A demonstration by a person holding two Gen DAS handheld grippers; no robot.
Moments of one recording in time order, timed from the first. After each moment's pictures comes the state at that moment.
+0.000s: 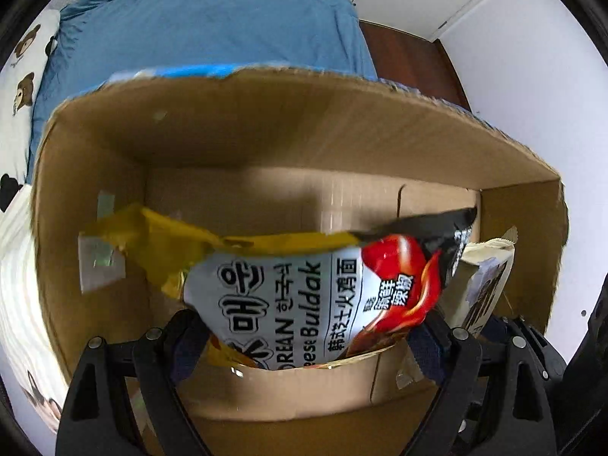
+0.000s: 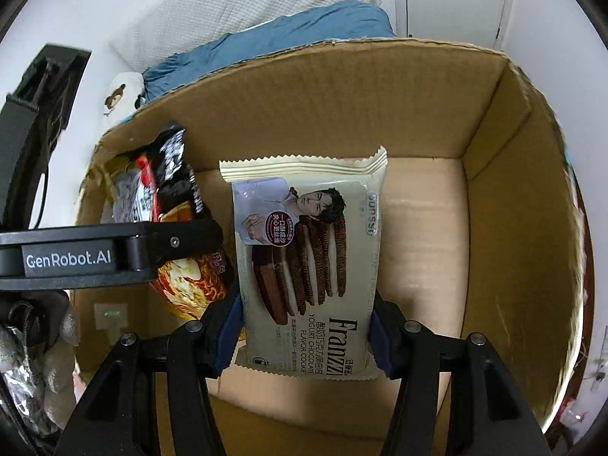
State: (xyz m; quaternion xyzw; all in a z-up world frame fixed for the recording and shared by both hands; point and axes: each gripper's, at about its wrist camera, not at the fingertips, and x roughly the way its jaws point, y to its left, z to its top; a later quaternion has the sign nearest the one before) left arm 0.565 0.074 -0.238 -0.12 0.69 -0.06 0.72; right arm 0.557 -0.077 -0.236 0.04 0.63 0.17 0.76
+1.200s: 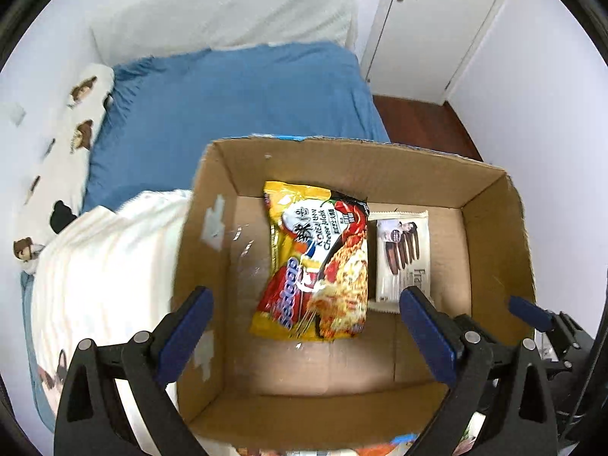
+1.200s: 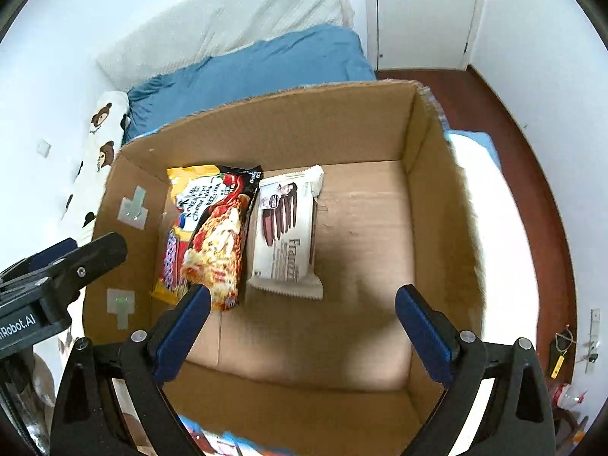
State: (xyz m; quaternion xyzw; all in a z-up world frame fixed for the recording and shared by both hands) left arm 0.432 0.099 -0.135 -0.07 0.55 0.00 0.83; right arm 0.491 -0.108 -0.164 0.03 0.59 0.11 0.80
